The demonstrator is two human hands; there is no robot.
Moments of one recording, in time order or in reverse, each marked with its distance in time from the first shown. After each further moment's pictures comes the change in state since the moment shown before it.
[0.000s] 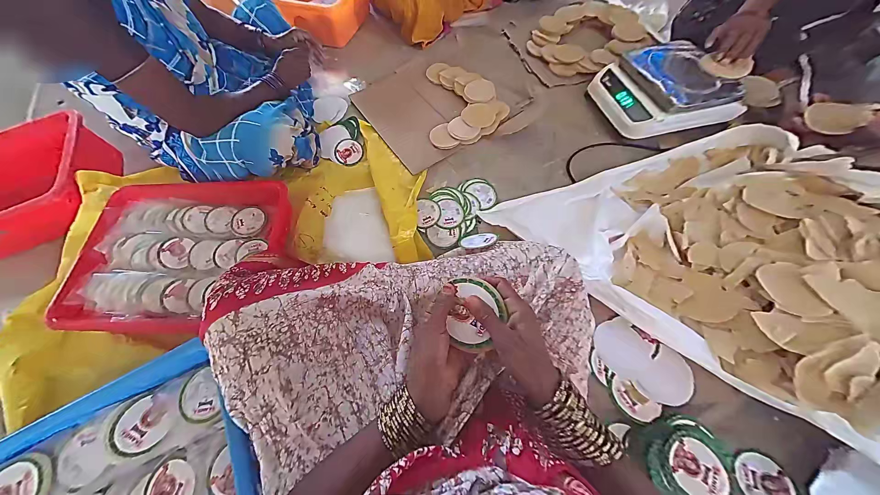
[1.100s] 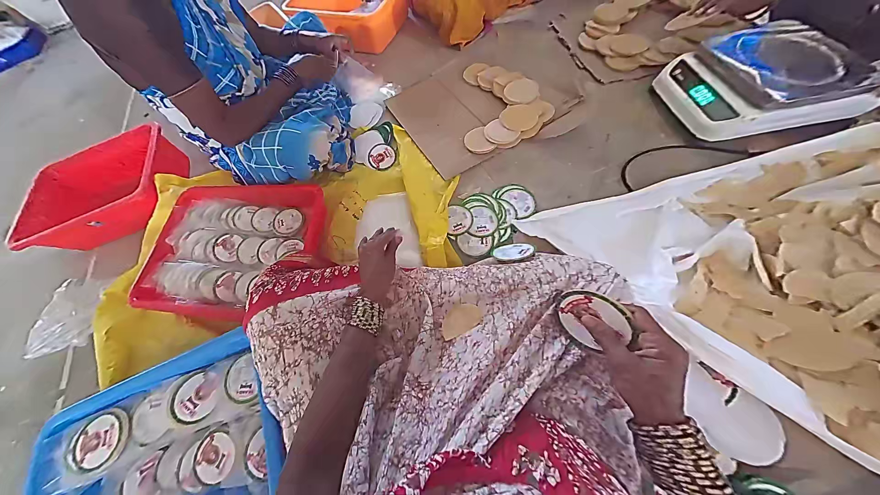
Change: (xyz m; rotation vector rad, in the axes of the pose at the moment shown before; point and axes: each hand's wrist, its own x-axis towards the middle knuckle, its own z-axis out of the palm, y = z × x) left_hand 0.124 0.134 -0.079 1.490 0.187 0.704; right_hand 0.003 0.048 -0.094 -0.395 0.358 -0.102
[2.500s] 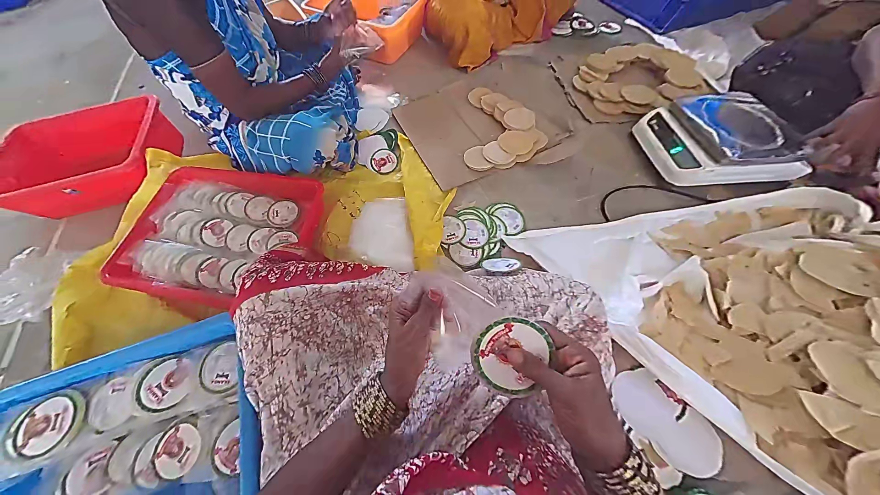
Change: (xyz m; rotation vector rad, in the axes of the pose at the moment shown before) left_hand -0.125 0.094 0.014 -1.272 0.098 -0.047; right_hand -0.025 -0.089 0.025 0.735 -0.422 0.141
